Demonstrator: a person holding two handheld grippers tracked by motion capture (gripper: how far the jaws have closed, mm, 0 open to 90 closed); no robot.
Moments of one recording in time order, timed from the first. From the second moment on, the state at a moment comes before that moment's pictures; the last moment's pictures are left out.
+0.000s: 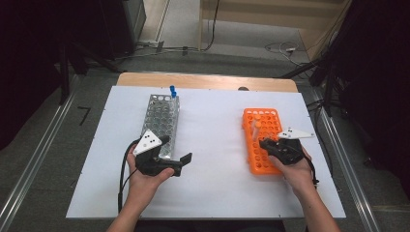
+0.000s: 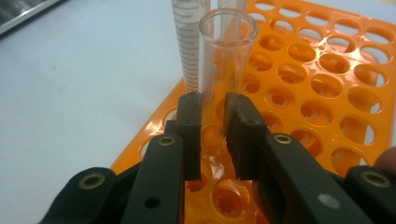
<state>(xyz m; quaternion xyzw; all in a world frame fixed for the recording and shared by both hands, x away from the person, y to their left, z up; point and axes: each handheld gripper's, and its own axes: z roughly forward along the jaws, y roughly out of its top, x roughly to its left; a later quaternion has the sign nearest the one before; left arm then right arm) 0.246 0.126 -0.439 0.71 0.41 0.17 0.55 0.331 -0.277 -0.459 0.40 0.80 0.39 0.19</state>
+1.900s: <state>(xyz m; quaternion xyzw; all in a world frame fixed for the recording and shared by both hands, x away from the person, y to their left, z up) 0.234 0.056 -0.439 0.76 0.27 0.08 0.59 0.252 -0.152 -0.445 0.21 0.86 0.45 0.05</state>
